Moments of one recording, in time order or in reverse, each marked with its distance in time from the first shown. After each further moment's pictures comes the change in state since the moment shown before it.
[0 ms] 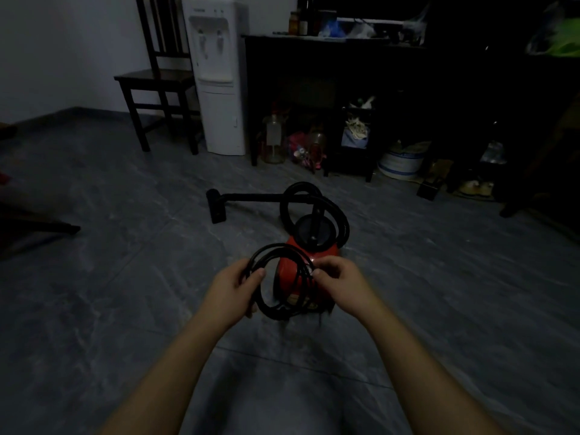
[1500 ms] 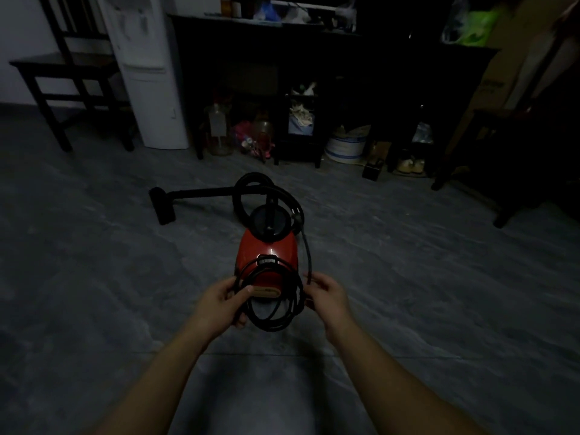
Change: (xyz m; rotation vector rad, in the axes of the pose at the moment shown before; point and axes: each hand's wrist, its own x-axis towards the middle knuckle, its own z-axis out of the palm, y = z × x) left_hand 0.009 -0.036 0.044 -0.140 -0.241 -0.188; right_hand -0.034 0.055 0.002 0.501 0.403 0.375
